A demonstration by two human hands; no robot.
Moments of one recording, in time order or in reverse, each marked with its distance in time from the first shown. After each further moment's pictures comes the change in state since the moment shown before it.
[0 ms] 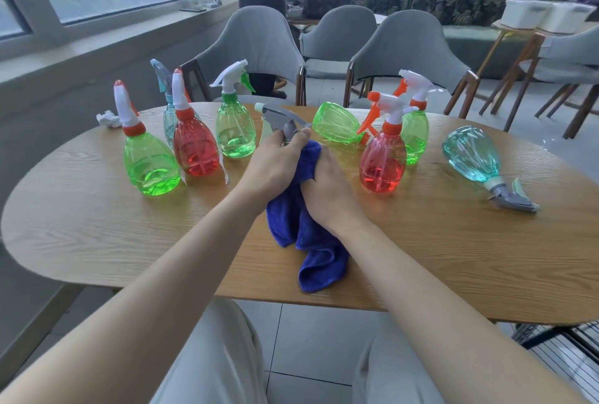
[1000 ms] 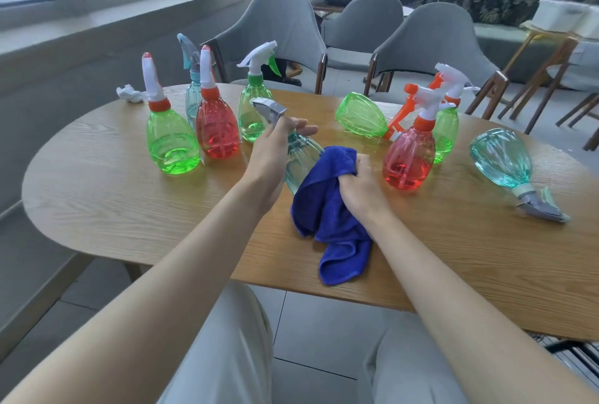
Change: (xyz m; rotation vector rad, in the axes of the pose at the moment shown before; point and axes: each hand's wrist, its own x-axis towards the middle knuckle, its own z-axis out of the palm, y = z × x) left_hand 0.007 -0.032 -0.020 -0.546 0.053 -0.097; right_hand 0.003 0.025 0.005 0.250 0.012 0.299
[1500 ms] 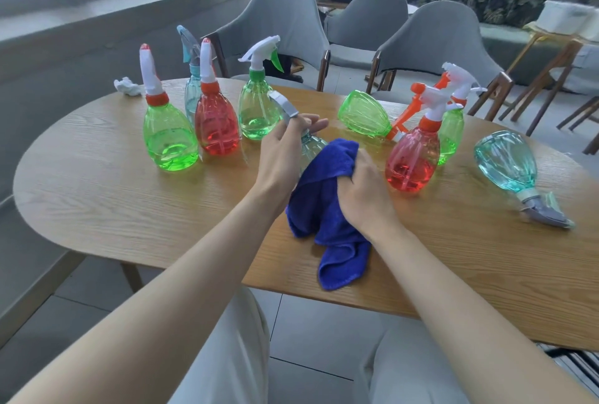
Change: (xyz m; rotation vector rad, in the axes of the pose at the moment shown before) left_hand -0.008 -0.006 0.014 -0.068 0.033 0.096; right_hand -0.004 0.000 0.000 -0.344 0.053 -0.334
